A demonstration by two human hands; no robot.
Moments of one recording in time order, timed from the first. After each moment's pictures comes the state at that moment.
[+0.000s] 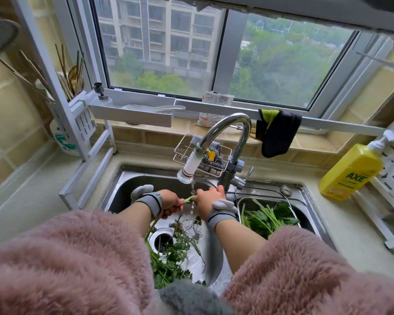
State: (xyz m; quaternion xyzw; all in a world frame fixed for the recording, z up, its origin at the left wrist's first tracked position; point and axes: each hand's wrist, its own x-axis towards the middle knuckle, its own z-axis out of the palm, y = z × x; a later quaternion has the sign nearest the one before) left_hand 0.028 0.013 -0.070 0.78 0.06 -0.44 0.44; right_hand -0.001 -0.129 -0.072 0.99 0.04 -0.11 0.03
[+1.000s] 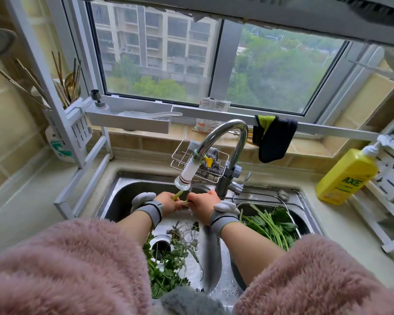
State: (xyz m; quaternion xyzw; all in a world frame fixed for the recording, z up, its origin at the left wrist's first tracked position) left_hand 0.034 0.007 -0.072 0.87 0.00 -0.28 0.42; right_hand 0.017 -0.135 -0.091 0.99 0.10 -0.07 -0.07
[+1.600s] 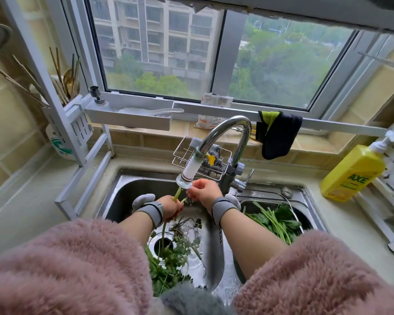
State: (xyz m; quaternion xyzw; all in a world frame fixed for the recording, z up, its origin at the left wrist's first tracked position) left_hand 0.028 0.007 -0.081 0.81 0.06 -0.34 0.46; right_hand 0.029 -0.124 -0.072 0.80 -0.13 -0.08 -0.58
